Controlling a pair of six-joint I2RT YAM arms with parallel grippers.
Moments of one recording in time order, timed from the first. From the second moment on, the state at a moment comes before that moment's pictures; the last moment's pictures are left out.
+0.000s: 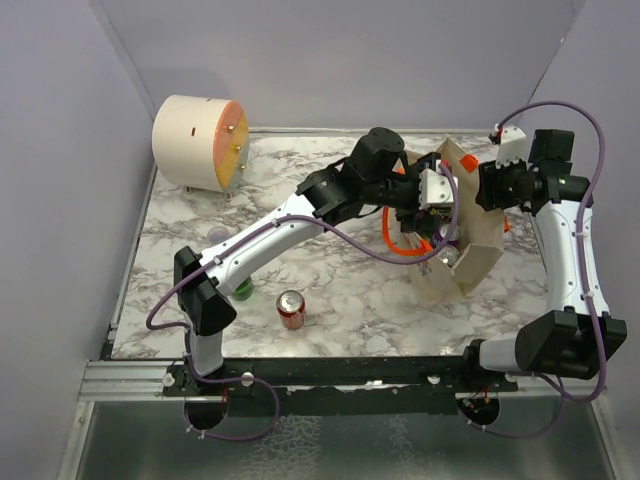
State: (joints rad) left arm -0.96 1.83 1.97 -0.49 0.55 0.61; right arm -0.18 1.35 1.42 -0.87 -0.27 -0.39
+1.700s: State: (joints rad) left arm -0.96 2.37 2.27 -0.19 0.11 0.18; right arm -0.19 1.37 1.35 -0.84 -0.32 -0.32
